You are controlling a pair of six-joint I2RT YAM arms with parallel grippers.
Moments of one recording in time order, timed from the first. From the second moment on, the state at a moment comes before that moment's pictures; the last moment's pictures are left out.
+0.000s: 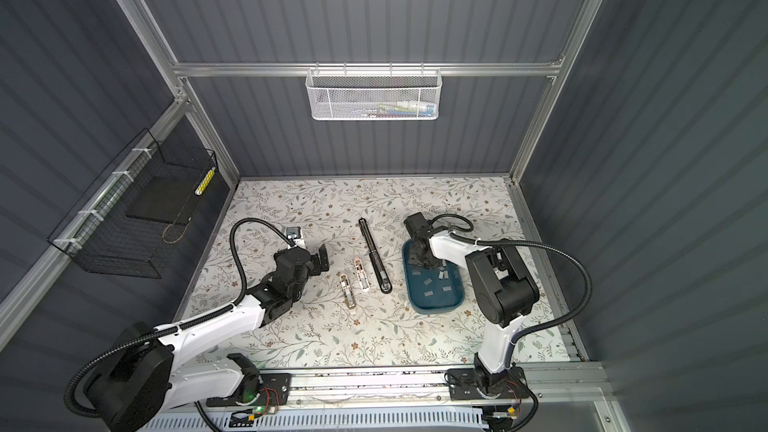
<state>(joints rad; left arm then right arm) -0.65 1.22 0.53 0.19 -0.57 -0.34 0.45 1.83 1.10 -0.53 0.18 0.52</state>
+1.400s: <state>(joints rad) -0.65 1.22 0.53 0.19 -0.56 -0.34 0.43 1.84 1.11 -0.51 0.16 0.50</state>
